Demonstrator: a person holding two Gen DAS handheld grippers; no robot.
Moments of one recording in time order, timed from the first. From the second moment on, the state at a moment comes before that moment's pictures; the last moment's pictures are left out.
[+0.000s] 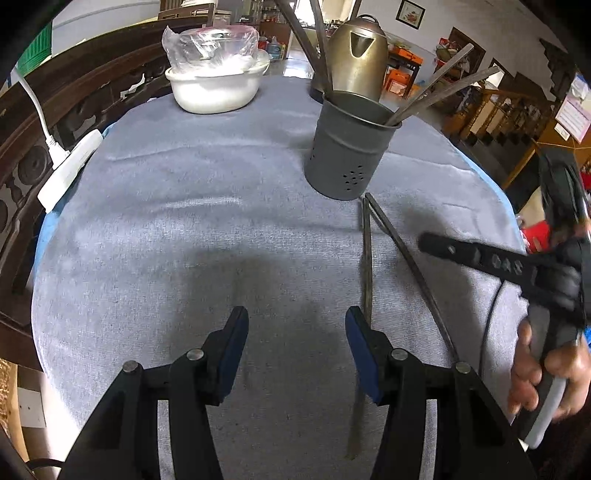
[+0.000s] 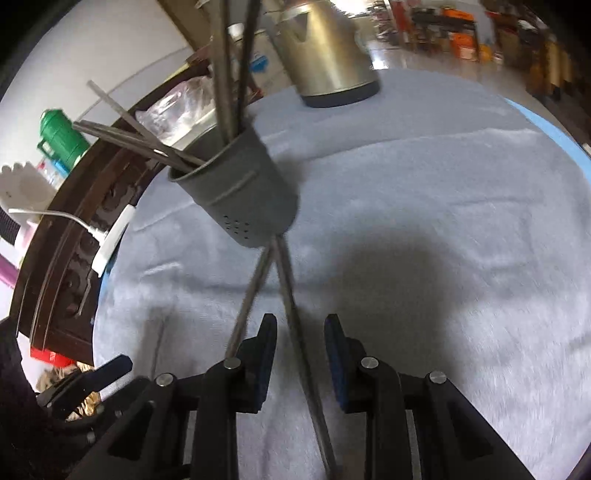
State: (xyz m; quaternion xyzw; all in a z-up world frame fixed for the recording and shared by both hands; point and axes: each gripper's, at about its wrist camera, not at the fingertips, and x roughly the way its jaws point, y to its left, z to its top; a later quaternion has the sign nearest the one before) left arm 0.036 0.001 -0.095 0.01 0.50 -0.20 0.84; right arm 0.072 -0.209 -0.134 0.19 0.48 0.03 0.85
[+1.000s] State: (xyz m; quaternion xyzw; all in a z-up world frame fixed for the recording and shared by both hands) left arm 0.101 -0.079 -0.091 0.05 0.51 -0.27 0.82; right arm 0.062 -0.248 -0.138 0.25 0.48 0.00 0.84
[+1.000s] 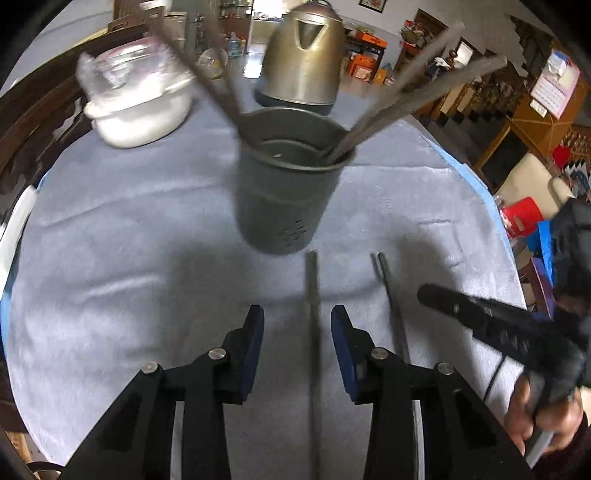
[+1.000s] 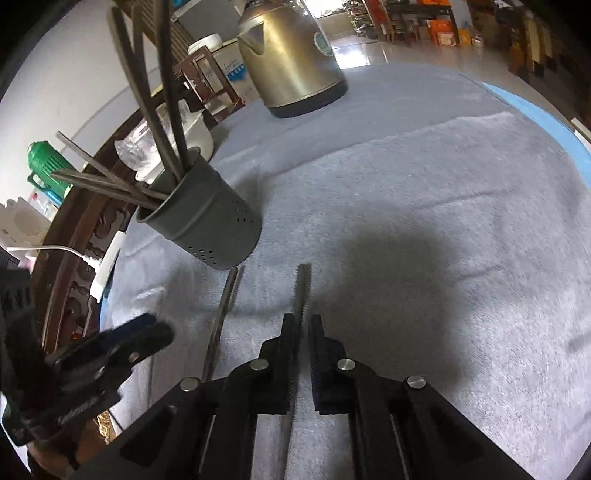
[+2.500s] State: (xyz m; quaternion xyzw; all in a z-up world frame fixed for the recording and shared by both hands) left arm 0.082 -0.009 0.008 -0.02 0.37 -0.26 0.89; right arm 0.041 -0.221 -0.091 0.20 0.45 0.06 0.87
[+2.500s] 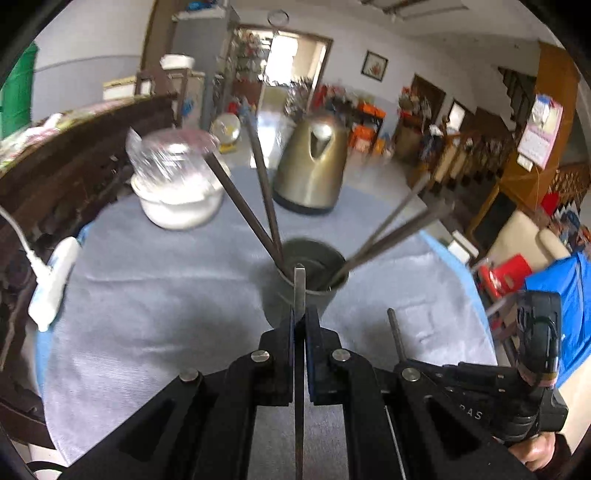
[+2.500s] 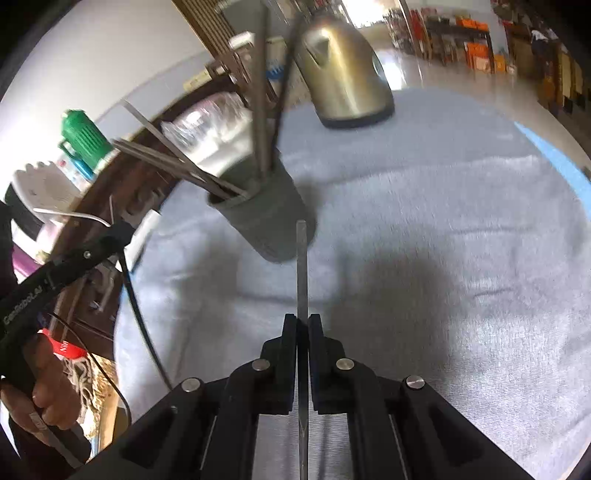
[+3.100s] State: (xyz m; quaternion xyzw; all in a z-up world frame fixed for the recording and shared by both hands) left arm 0.058 -0.006 0.024 0.01 0.33 -0.23 0.92; right arm 0.034 -0.189 -0.072 0.21 0.38 0.08 0.90
